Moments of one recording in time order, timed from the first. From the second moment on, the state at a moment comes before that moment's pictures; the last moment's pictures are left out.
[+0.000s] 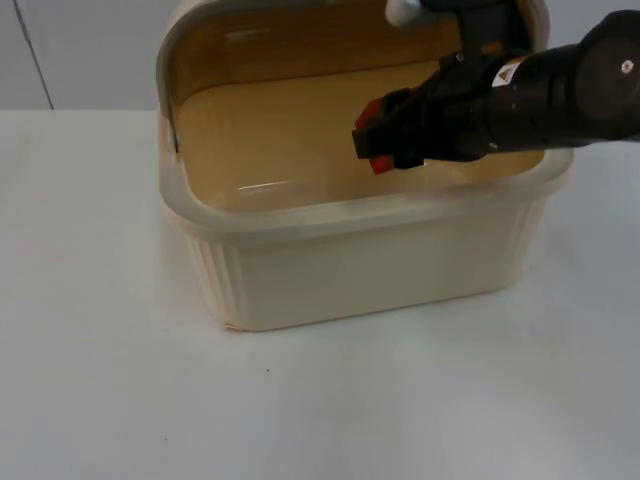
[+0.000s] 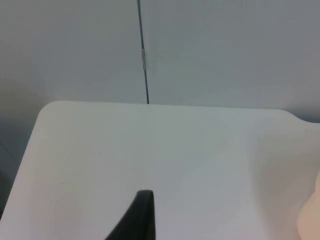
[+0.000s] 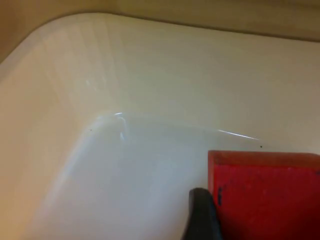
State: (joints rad) right arm 0.60 1.93 -1.10 0.35 -0.26 -0.31; left arm 0.10 1.34 -1.27 -0.10 0.60 0.07
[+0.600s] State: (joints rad) right arm 0.60 1.91 -1.10 0.35 -0.16 -0.31; left arm 0.10 1.34 -1.27 -0.10 0.60 0.07
